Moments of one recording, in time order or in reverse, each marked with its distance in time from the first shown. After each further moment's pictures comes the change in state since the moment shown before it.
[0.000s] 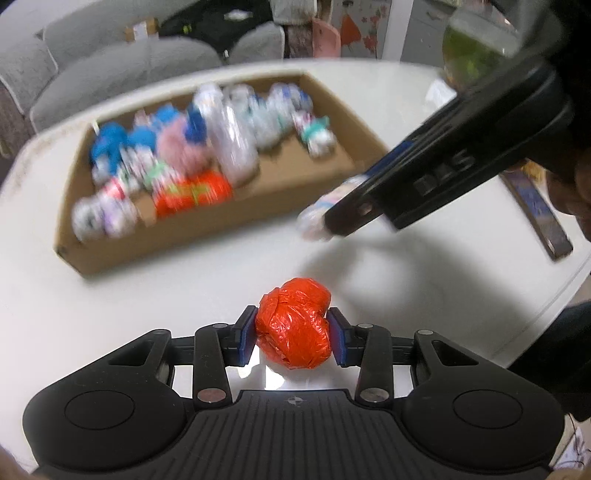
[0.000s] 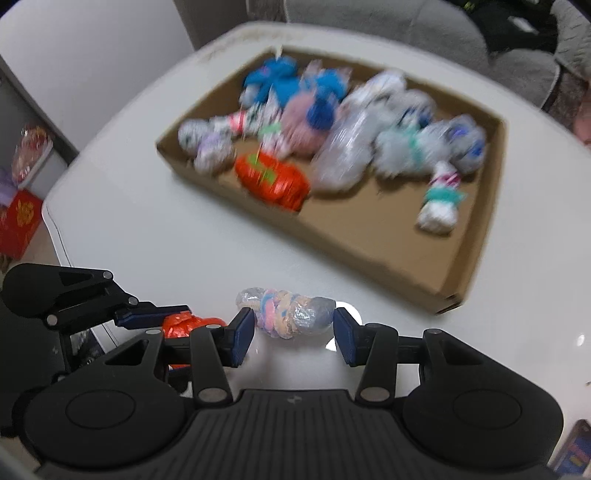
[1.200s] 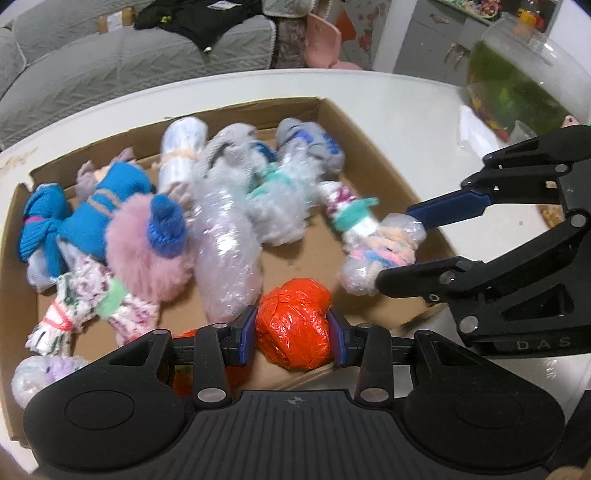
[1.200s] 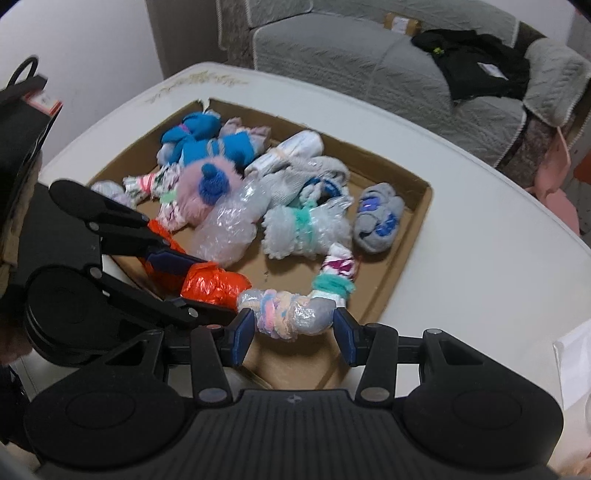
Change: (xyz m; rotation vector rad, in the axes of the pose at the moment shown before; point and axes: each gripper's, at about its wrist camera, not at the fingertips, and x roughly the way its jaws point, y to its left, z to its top) left arm 0.104 0.045 0.106 -0.006 0.051 -0.093; right arm 0.024 -0.052 0.031 -0.088 -0.072 -0.144
